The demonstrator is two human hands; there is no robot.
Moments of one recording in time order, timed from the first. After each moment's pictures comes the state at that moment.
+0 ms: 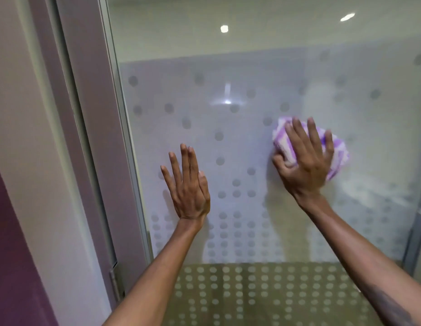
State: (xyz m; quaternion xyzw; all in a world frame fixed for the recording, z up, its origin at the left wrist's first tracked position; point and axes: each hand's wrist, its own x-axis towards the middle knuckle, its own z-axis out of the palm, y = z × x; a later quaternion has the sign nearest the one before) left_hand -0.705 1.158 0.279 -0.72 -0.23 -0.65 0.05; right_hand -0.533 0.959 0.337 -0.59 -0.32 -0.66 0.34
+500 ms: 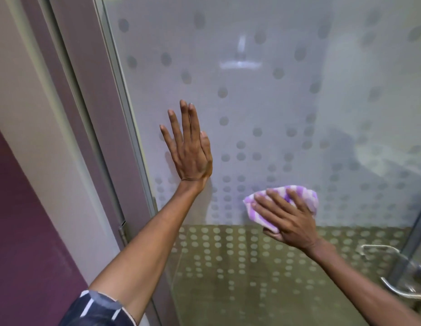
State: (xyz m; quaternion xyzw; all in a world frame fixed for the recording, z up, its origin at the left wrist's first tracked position) left_hand -0.706 1.155 0.279 -0.72 -0.23 -0.65 0.07; right_hand -0.538 0.935 0.121 -0.58 -0.57 -0.58 0.08
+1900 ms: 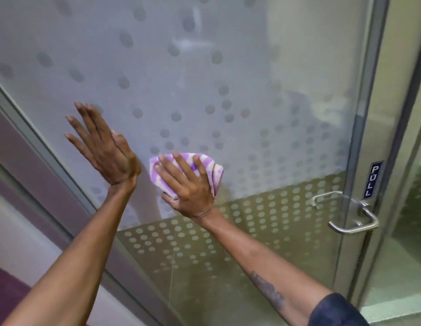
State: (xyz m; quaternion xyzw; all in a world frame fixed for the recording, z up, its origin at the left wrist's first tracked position) left_hand -0.699 1.168 0.273 -0.69 -0.24 -0.67 0.11; right_hand -0.613 1.028 0.154 -0.60 -0.49 -0.51 0.37
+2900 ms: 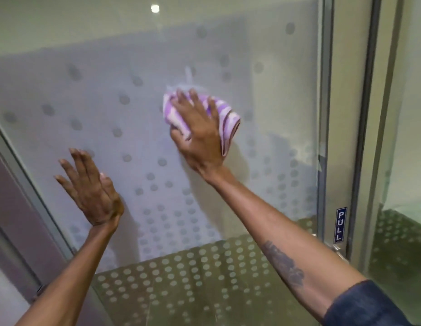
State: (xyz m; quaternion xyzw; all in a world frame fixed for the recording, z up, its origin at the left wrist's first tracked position) left_hand -0.700 1.154 0.274 -0.70 -0.24 -0.67 0.09; right_hand -0.550 0.942 0.361 -0.56 -0.42 -0.50 0.50
